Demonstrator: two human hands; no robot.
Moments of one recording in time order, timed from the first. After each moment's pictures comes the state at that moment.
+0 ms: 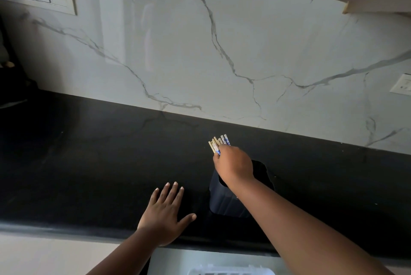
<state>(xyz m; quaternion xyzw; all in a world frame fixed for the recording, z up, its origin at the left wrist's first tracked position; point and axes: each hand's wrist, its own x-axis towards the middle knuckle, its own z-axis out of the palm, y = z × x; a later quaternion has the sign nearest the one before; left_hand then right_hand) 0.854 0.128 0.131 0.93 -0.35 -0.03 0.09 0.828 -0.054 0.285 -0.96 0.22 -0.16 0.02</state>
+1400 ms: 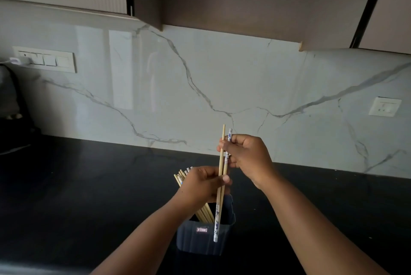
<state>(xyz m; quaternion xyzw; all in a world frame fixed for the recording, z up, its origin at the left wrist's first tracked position) 0.775 -0.009 0.359 0.65 -0.26 -0.21 0.68 0.729 -0.136 0.426 -0.79 0.07 -0.25 0.55</state>
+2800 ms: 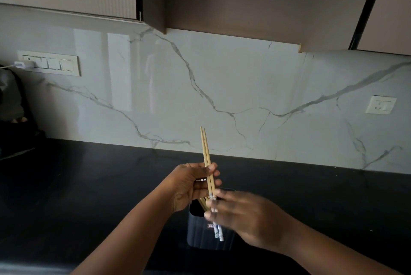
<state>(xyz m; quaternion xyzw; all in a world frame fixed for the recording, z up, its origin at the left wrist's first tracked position) 0.800 0.038 0.367 0.52 -0.17 -0.36 0.76 0.673 -0.132 0.346 -0.88 -0.37 -0.29 -0.06</state>
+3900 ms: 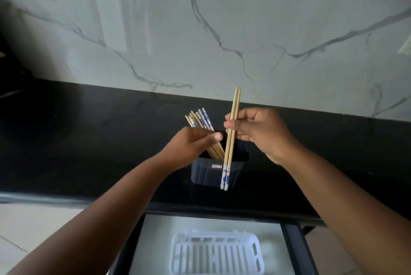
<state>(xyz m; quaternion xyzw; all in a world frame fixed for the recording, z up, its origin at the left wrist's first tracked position) 0.808 0.045 0.298 0.74 -0.37 -0.16 0.54 0.712 -0.119 0.364 -0.78 0.09 -0.14 0.60</state>
